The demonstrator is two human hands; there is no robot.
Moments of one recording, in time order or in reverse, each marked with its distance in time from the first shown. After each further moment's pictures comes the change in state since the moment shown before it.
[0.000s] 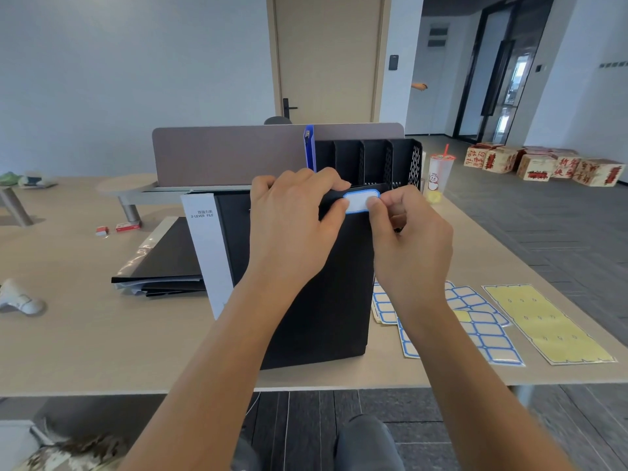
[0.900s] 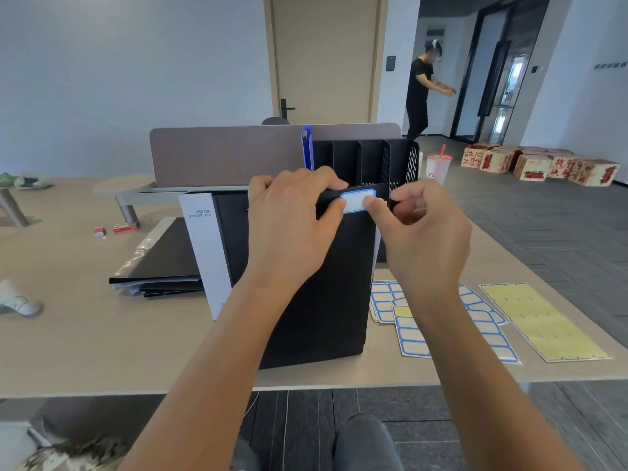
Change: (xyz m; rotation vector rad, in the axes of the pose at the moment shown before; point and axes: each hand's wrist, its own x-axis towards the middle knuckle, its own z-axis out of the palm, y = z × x) left_hand 0.000 0.001 -0.001 -0.013 0.002 -0.014; right_hand 0.011 0.002 -0.013 -0.059 0.034 0.123
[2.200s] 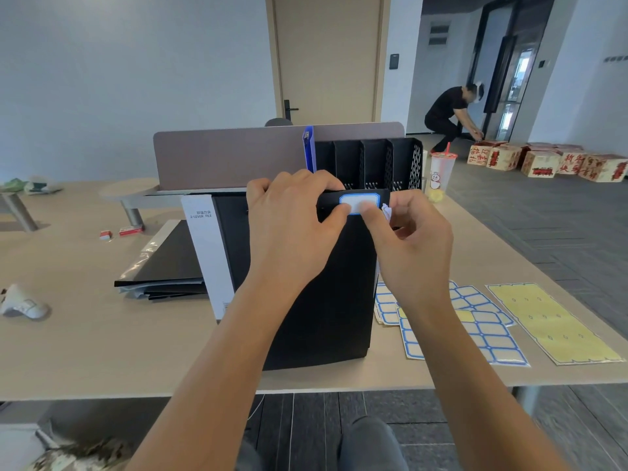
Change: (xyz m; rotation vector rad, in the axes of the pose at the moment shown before) left_hand 0.002 0.003 0.003 0.025 0.004 -0.031; right_hand -0.008 0.010 0.013 0.352 -0.107 -0.090
